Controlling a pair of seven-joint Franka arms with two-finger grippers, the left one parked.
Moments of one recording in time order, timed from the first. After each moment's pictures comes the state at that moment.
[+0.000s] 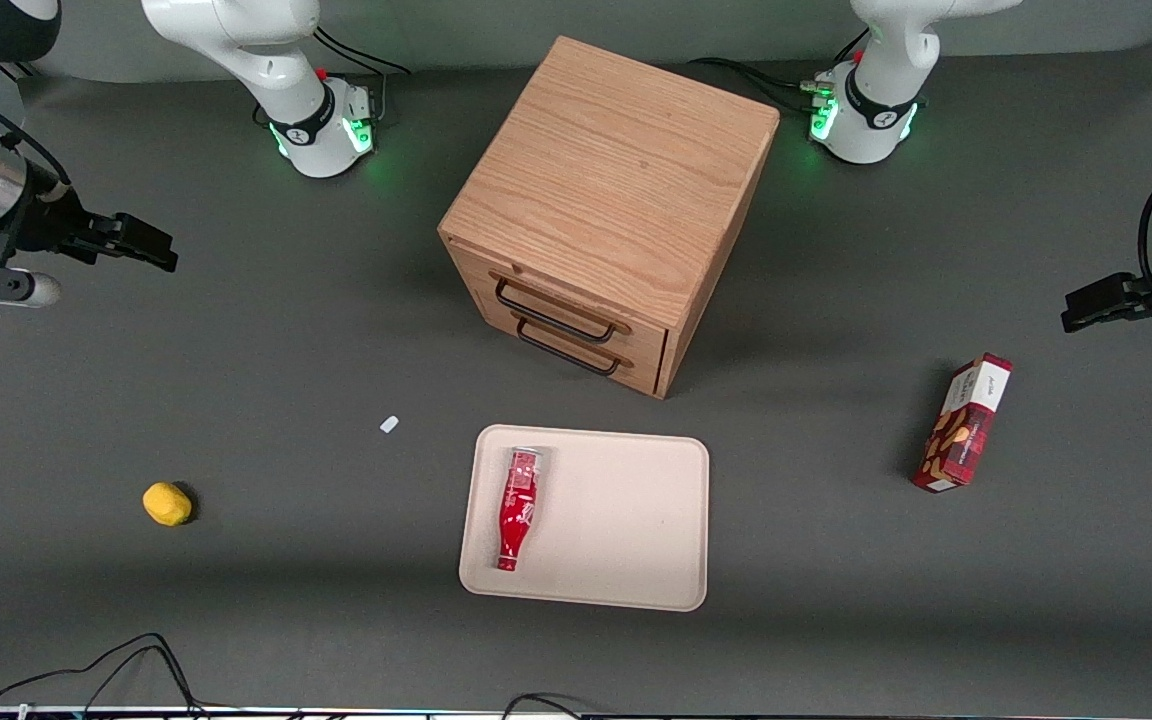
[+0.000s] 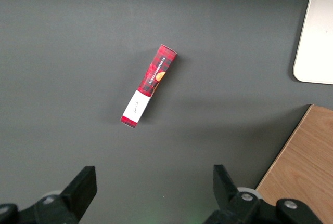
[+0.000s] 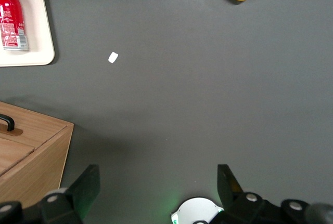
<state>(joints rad) -0.01 -0.06 0.07 -1.66 0.01 1.46 0.21</state>
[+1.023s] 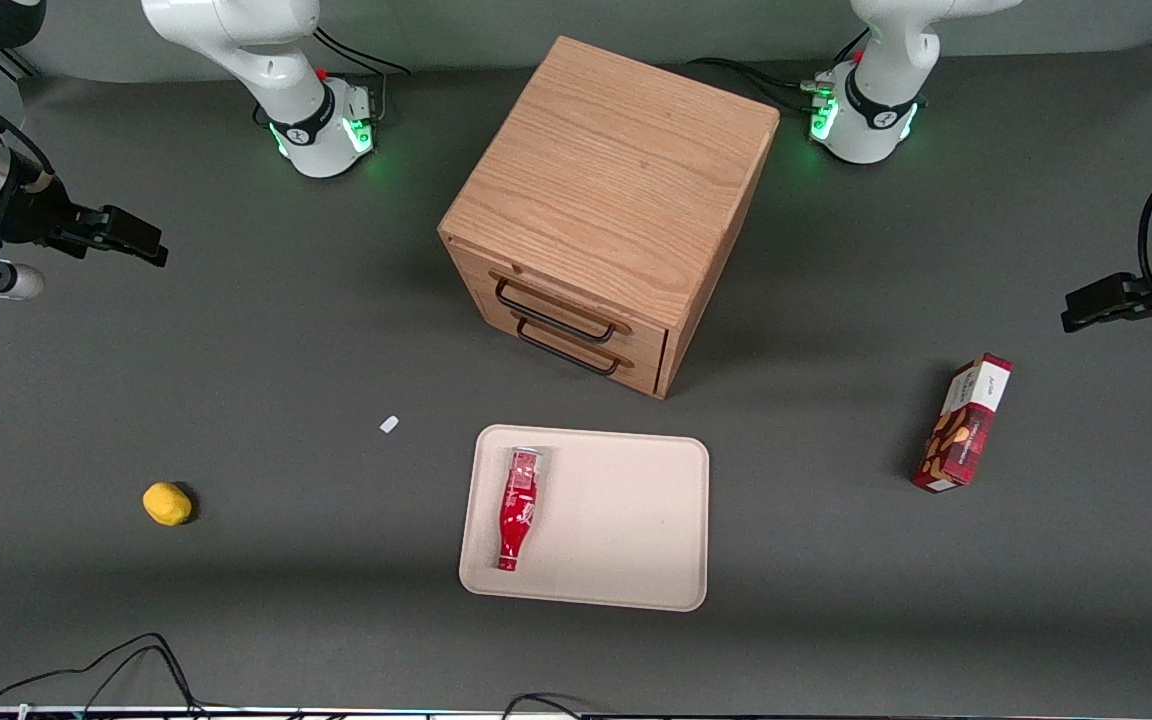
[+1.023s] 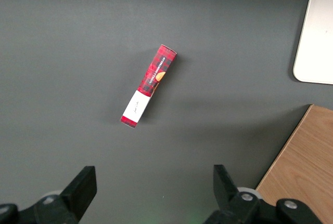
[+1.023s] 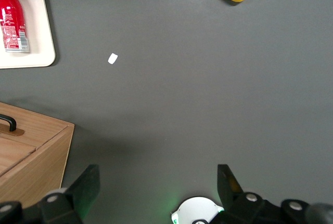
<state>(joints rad) 0.00 -0.07 0.06 -1.64 0.01 1.45 0.21</state>
